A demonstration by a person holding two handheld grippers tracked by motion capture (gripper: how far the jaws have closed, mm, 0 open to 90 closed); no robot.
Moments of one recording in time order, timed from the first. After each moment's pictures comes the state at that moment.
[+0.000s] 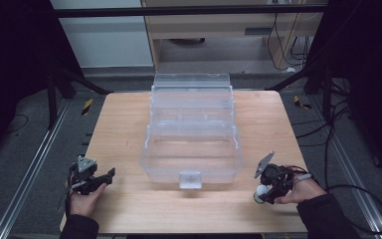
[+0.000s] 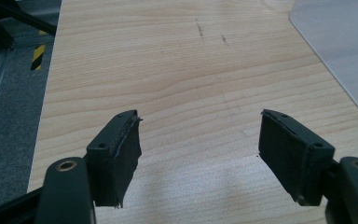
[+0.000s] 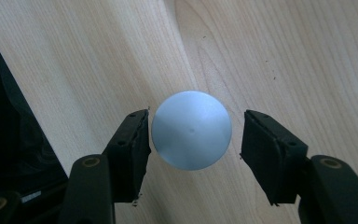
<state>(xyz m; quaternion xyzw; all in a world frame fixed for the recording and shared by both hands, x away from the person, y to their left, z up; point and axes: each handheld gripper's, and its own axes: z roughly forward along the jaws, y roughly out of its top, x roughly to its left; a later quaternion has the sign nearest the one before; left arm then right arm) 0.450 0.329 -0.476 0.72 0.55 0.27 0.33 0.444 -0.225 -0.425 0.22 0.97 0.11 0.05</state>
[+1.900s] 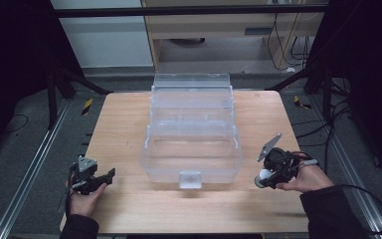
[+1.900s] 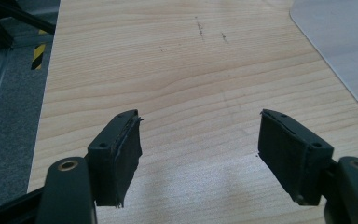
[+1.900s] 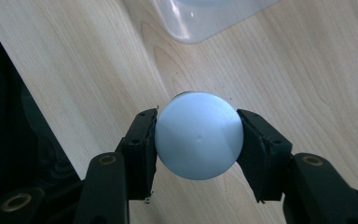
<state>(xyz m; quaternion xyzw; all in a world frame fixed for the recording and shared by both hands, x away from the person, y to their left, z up) 0.450 0.328 -0.476 0.72 0.55 0.27 0.33 0.456 -0.225 -0.371 0.26 0.95 0.14 0.07</state>
